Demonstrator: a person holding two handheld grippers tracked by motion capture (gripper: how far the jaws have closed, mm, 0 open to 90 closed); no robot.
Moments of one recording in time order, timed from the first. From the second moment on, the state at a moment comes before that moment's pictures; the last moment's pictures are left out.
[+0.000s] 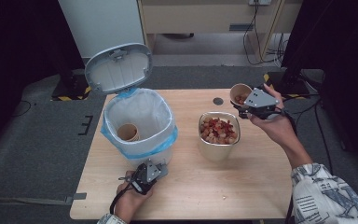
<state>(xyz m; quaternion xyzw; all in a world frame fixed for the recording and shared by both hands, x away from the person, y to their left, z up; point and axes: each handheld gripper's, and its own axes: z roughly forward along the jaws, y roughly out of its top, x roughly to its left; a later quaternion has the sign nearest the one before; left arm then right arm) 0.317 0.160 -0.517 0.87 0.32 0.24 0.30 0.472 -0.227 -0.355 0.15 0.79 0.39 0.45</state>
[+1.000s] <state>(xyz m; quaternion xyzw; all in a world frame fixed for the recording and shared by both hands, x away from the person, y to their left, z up) 0.317 0.160 -0.517 0.87 0.32 0.24 0.30 0.454 -0.210 -0.359 0.06 0.81 0.31 0.49</state>
